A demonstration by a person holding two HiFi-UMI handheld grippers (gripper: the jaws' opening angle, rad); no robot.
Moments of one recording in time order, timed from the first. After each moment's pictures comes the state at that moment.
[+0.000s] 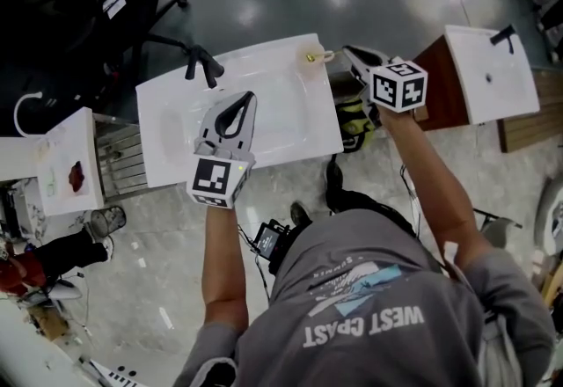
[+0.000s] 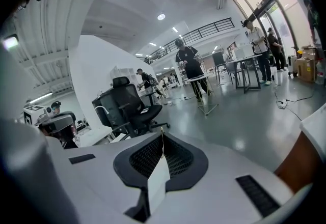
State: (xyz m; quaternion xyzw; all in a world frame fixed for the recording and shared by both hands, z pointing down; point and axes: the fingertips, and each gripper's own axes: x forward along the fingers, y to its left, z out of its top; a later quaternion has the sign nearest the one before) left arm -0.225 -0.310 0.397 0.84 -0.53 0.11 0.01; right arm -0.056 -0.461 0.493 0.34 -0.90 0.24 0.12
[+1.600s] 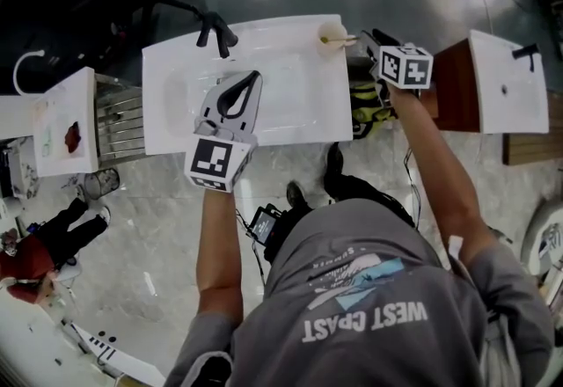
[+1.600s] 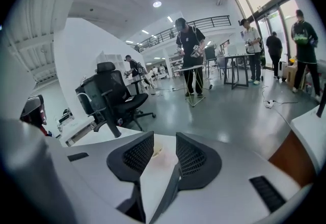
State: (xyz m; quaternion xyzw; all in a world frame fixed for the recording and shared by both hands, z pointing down) left arm -0.246 -0.305 0.411 0.82 -0.56 0.11 0.03; right arm -0.052 -0.507 0.565 0.39 -0.87 0.23 0.20
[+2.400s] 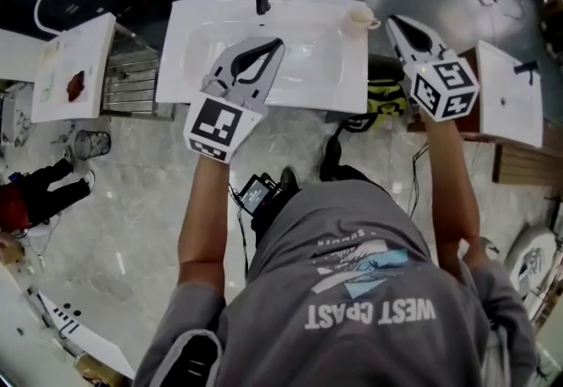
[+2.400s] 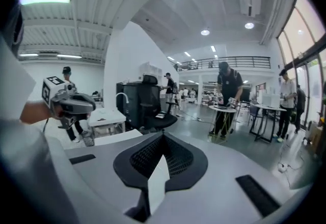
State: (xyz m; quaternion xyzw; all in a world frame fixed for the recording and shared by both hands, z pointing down) left arm -0.252 -0.208 0.349 0.83 -0.54 0.10 -0.03; right arm -0.106 -0.347 0.368 0.28 -0.95 0.00 0.14
